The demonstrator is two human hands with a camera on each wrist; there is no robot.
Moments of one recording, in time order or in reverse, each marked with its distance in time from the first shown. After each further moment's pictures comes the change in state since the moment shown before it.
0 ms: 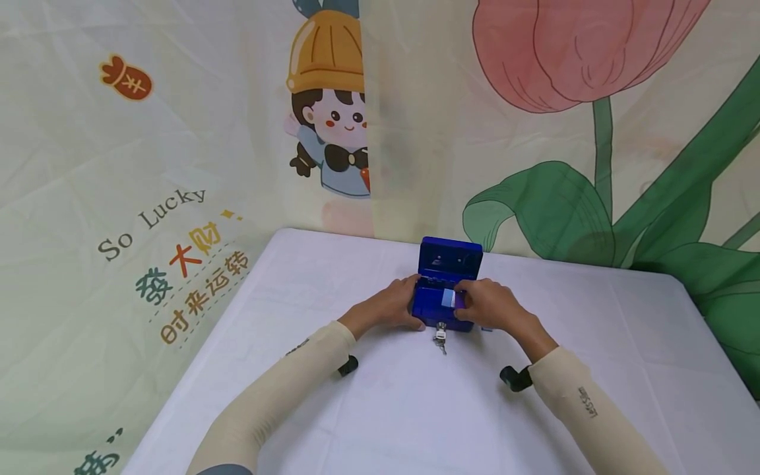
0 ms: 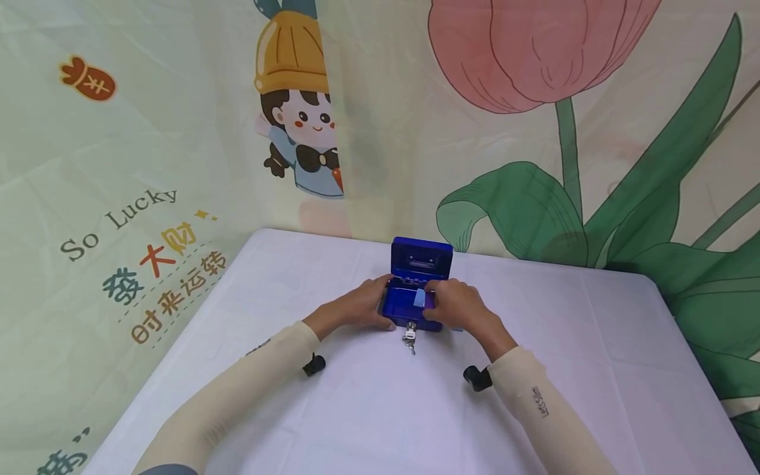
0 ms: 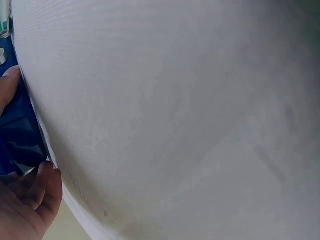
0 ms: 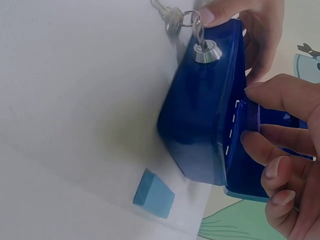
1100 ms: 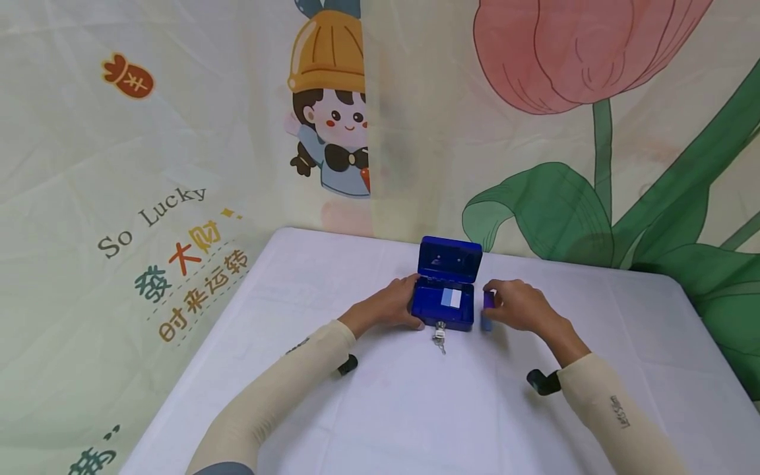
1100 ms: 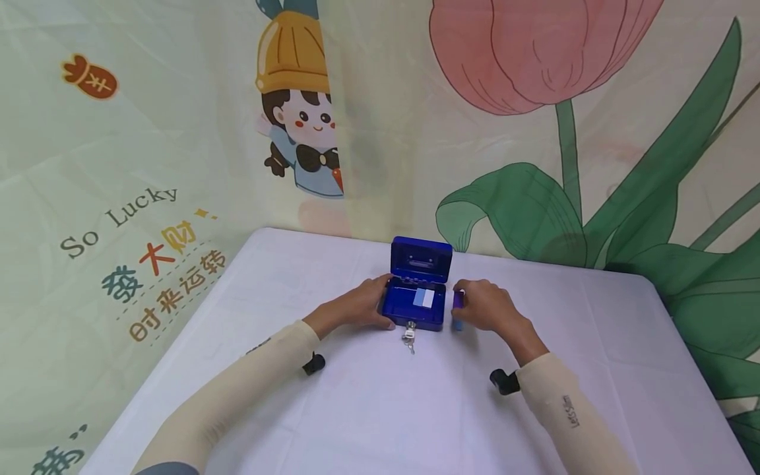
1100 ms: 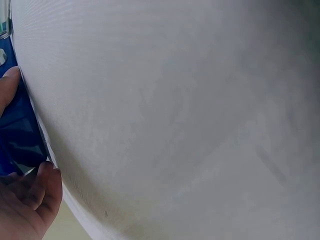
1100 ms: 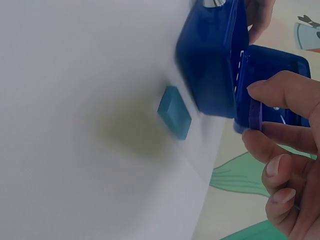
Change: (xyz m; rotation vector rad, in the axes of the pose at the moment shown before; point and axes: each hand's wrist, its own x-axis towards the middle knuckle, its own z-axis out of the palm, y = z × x) left_hand 0.003 -0.001 0.003 0.018 0.022 0.003; right_hand -0.021 0.040 -0.019 -0.007 0.002 0.050
